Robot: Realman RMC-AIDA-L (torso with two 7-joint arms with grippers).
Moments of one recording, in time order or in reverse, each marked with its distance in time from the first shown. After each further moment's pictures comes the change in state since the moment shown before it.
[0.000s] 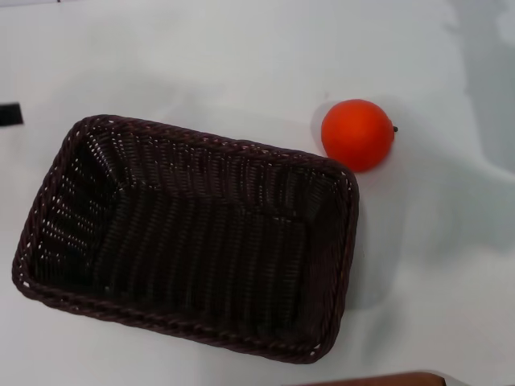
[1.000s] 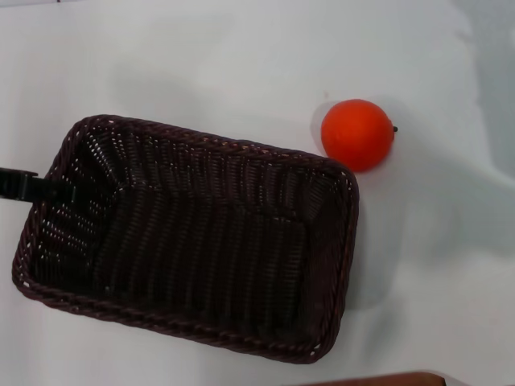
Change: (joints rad) left arm -0.150 -0.167 0.097 -0.139 0.529 -0.073 -0.115; right arm -0.020 -0.002 0.016 -0.001 0.000 -0.043 0.002
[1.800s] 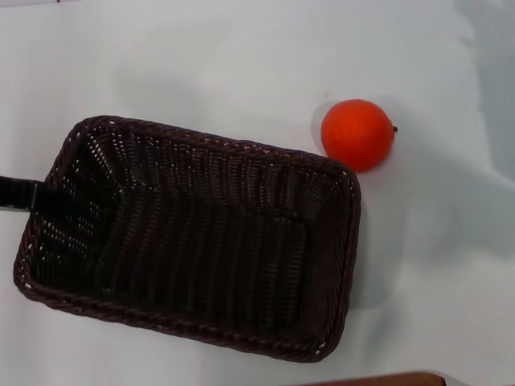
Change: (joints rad) left arm -0.012 -0.017 0.013 0.013 0.046 -0.010 -0.052; right arm 0.000 0.002 -0.001 -0.002 0.000 -0.058 0.004
